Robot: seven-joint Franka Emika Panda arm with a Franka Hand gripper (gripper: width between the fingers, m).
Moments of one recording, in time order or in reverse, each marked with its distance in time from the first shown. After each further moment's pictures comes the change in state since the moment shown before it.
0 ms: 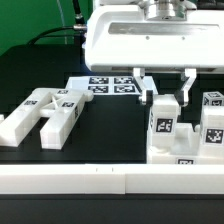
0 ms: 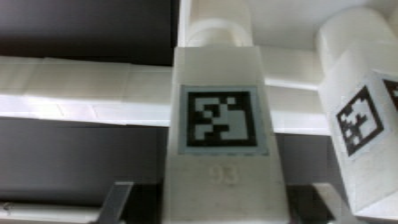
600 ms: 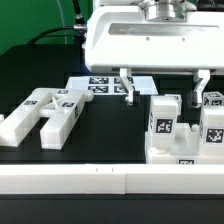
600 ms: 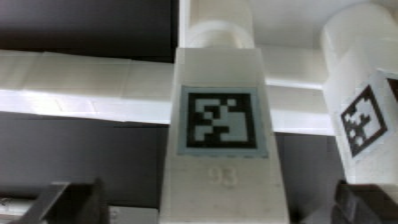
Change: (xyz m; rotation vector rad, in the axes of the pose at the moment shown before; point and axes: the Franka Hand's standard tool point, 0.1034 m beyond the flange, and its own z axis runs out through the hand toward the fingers) arm -0.001 0.000 0.000 0.000 -0.002 -0.009
